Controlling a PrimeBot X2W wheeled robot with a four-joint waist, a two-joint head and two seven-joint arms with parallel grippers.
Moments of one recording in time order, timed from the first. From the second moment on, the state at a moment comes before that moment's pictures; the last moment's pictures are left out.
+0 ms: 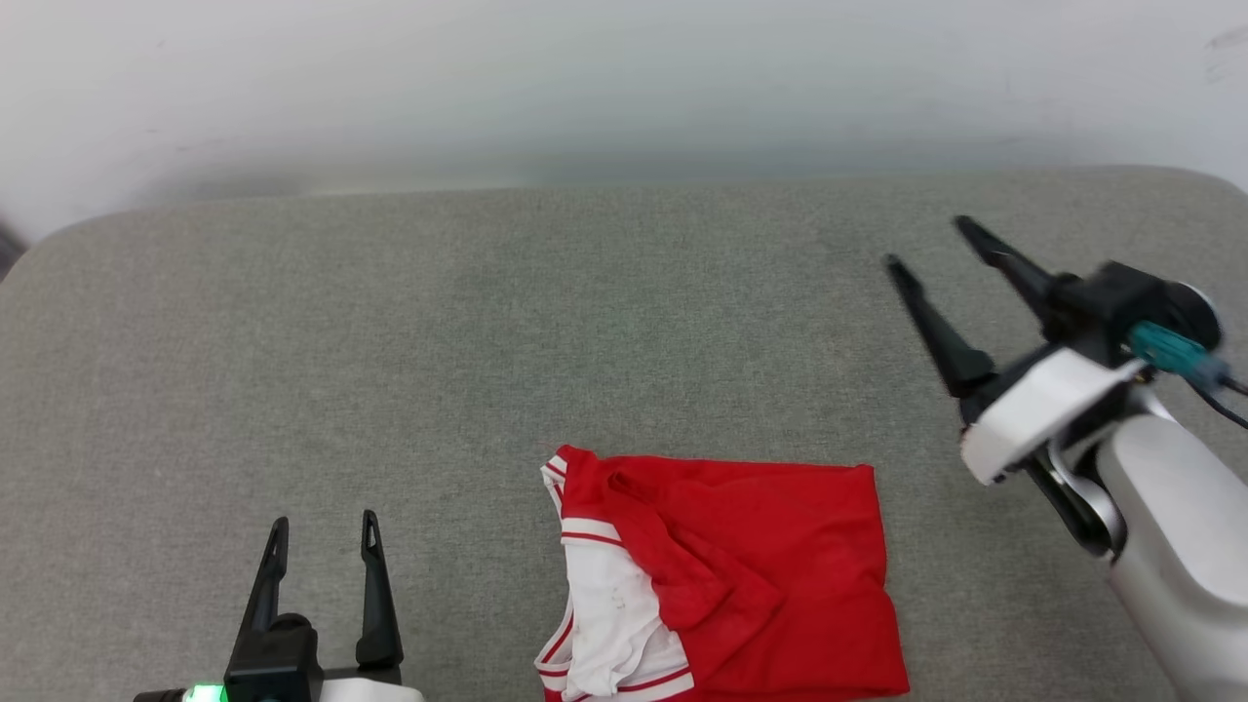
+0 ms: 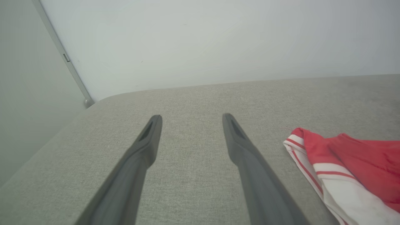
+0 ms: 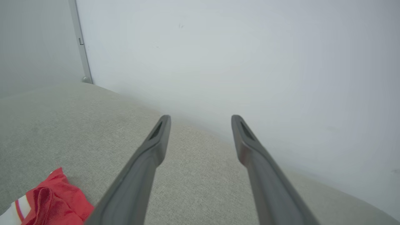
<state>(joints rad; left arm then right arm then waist) 0.14 0.08 -0.05 -0.04 -0.02 0.16 -0.26 -0.65 -0.43 0.61 0.46 0.49 0.13 -0.24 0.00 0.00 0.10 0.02</state>
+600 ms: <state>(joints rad) 0.18 0.07 -0.05 -0.05 -0.02 0.13 -0.26 0.01 -0.10 0.01 0.09 0.14 0.13 -0.26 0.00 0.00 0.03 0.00</state>
